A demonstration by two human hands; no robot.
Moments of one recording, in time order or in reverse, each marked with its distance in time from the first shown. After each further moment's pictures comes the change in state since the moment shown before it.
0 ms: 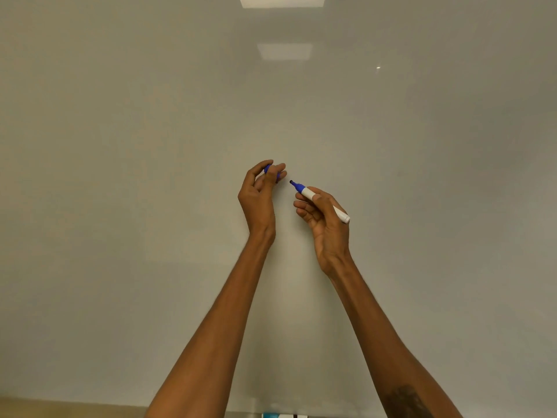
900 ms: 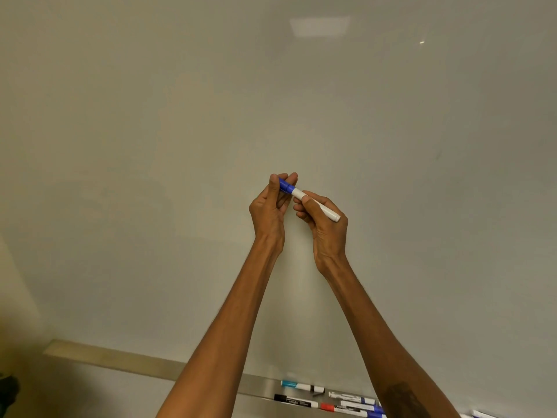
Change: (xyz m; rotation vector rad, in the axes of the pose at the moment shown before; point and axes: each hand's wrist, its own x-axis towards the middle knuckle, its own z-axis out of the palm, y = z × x) left_hand -0.039 -0.002 -0.055 -0.252 0.043 -0.281; right_hand -0.040 0.049 0.021 -0.164 0.002 0.009
